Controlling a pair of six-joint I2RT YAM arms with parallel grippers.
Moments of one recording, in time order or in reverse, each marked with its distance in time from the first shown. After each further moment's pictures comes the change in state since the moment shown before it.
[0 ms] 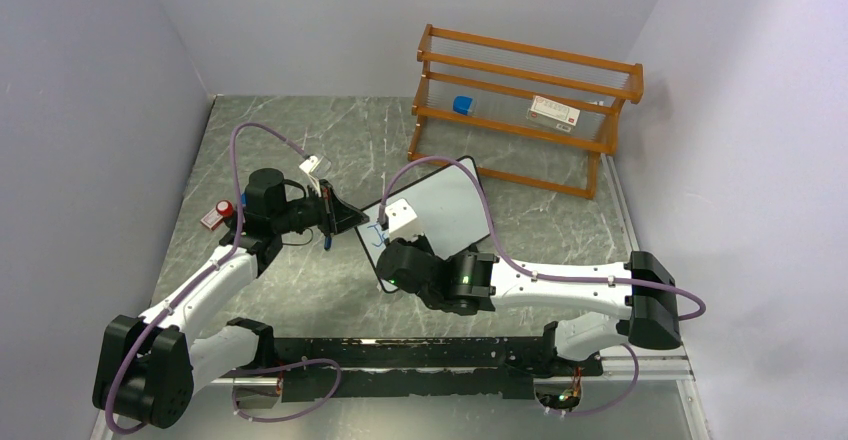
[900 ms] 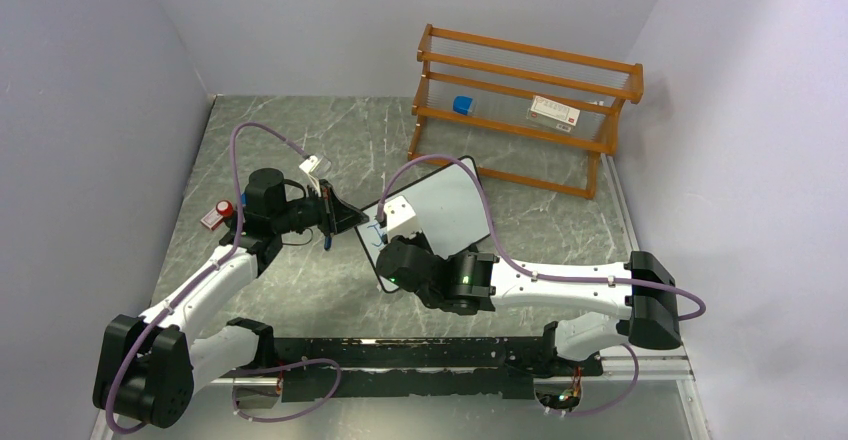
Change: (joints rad) left arm 0.001 0.002 0.000 0.001 0.000 0.000; right arm 0.000 0.000 -0.002 0.063 0.033 -0.041
